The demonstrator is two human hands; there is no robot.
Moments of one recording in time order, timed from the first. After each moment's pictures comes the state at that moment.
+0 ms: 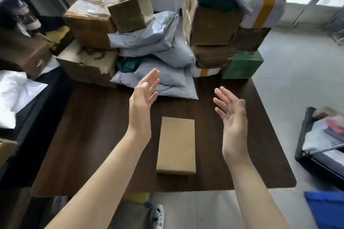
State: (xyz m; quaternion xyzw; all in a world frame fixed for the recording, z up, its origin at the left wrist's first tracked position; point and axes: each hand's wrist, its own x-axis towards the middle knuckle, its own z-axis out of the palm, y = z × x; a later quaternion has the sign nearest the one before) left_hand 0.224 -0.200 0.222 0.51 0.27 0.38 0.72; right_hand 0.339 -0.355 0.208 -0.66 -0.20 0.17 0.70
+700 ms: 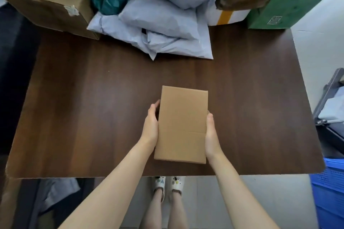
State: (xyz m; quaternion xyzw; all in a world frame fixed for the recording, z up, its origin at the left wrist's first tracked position) left_hand 0.232 -0.213 -0.015 0.43 0.54 0.10 0.71; right_hand 0.335 -0.348 -0.020 -0.70 -0.02 0.44 0.56
